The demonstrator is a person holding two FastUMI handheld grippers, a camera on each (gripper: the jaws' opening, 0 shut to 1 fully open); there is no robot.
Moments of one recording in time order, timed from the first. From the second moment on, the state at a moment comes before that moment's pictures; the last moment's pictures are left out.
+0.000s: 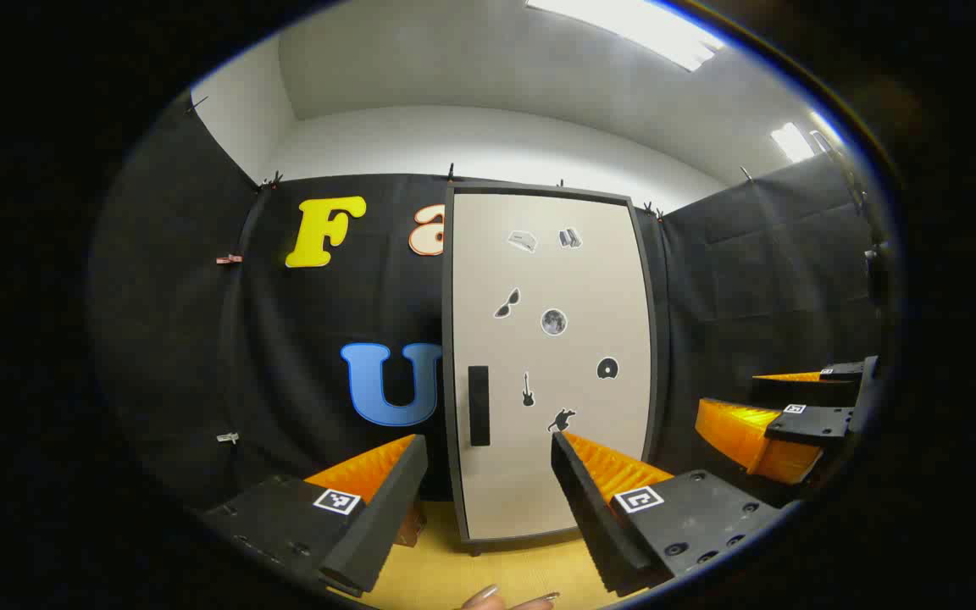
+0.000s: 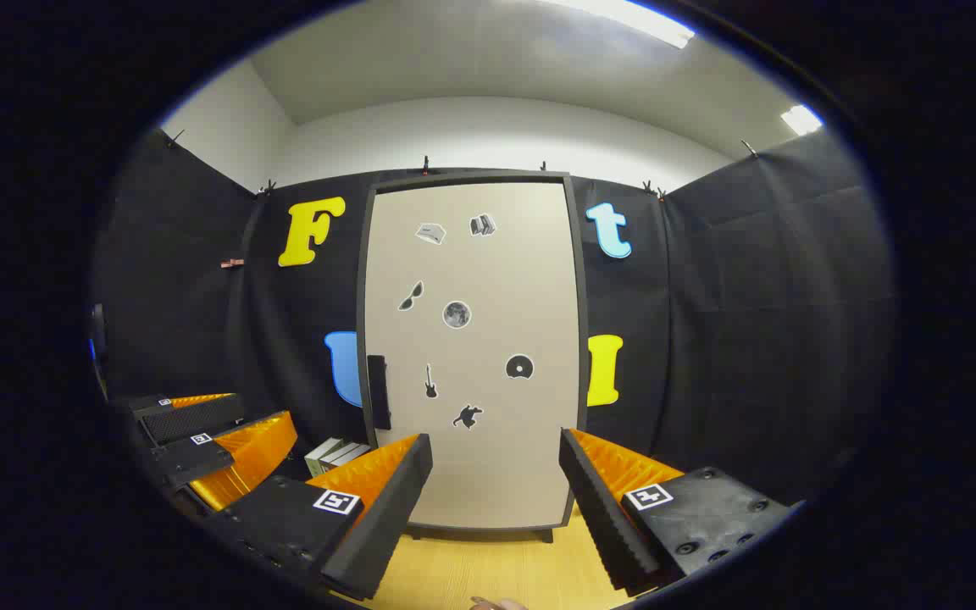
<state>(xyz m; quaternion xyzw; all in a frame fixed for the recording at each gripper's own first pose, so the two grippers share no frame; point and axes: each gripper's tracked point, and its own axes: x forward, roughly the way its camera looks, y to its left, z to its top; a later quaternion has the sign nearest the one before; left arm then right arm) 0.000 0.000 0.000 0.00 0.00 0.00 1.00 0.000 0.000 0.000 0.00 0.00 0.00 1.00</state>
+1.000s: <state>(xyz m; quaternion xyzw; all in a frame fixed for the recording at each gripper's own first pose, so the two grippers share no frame) -0.005 0.005 -0.010 -0.01 0.01 -0.01 1.00 -0.013 0.012 -0.002 -0.02 0.00 0.00 1.00</state>
